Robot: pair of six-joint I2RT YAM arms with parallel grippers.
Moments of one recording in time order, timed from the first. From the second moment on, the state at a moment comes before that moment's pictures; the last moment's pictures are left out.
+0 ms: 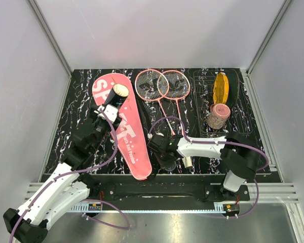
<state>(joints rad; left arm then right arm) -0.54 0.64 0.59 0.02 -0.23 0.39 1.10 1.69 0.97 -0.55 0.01 0.58</state>
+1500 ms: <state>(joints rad) -0.54 0.69 0.60 -0.11 0.58 0.45 0.74 1.28 1.42 -0.61 -0.64 0.42</state>
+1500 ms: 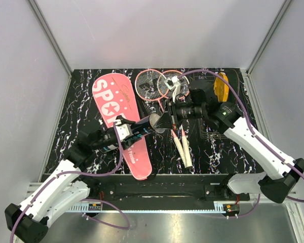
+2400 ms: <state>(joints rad) -0.53 0.69 0.60 -0.12 0.61 0.46 0.66 1.38 1.42 -0.51 -0.86 0.51</state>
